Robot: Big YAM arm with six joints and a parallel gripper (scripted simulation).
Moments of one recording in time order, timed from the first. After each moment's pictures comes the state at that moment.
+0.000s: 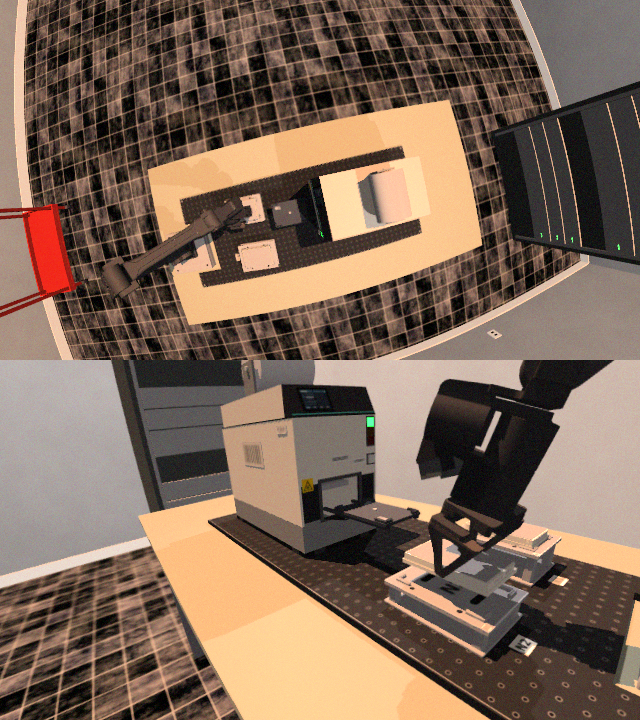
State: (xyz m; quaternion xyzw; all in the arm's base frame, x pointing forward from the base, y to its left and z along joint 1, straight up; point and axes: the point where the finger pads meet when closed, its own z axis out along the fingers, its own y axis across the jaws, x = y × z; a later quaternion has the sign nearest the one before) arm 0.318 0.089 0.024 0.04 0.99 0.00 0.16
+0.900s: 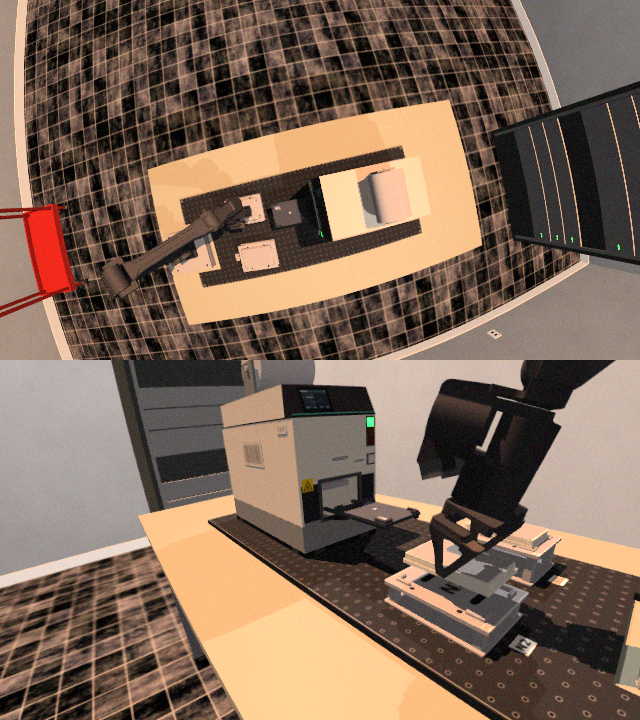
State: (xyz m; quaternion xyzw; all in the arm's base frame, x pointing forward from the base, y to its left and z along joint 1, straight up) arm 0.317 0.089 0.024 0.04 0.99 0.00 0.16
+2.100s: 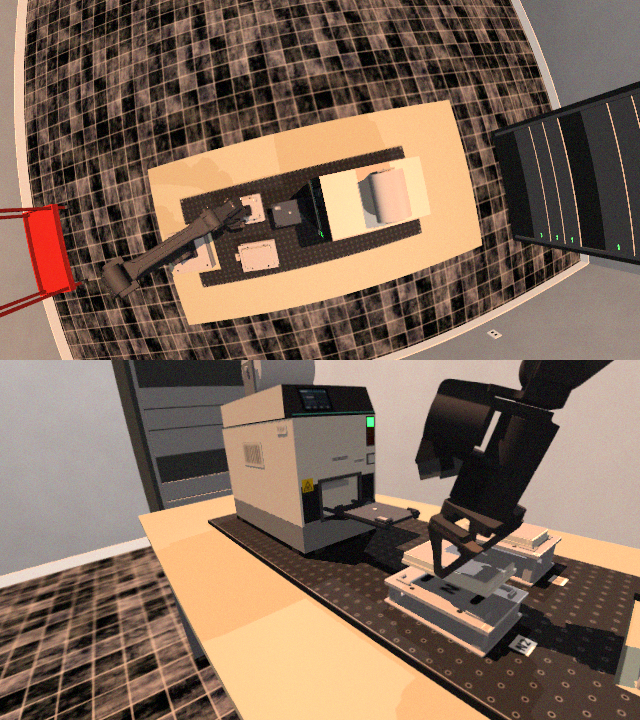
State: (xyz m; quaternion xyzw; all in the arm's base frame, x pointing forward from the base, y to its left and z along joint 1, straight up) arm 0.318 0.091 0.024 0.03 0.99 0.00 0.16
